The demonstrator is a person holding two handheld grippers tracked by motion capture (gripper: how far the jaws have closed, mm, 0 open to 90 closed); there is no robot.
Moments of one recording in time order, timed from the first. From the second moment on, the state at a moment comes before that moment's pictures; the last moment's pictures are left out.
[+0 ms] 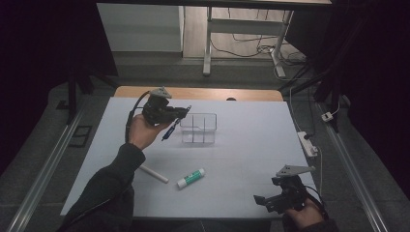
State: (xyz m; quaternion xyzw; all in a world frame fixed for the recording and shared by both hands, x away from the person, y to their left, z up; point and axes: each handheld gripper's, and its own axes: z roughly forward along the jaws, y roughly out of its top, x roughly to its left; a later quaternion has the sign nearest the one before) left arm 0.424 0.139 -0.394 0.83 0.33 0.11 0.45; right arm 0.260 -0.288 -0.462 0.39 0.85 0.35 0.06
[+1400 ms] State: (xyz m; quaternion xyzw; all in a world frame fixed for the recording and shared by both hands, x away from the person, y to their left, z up) left arm 0.481 0.097 -0.413 0.79 0.32 0.15 0.50; right arm 0.261 -0.290 -0.461 0.39 0.85 0.36 0.05
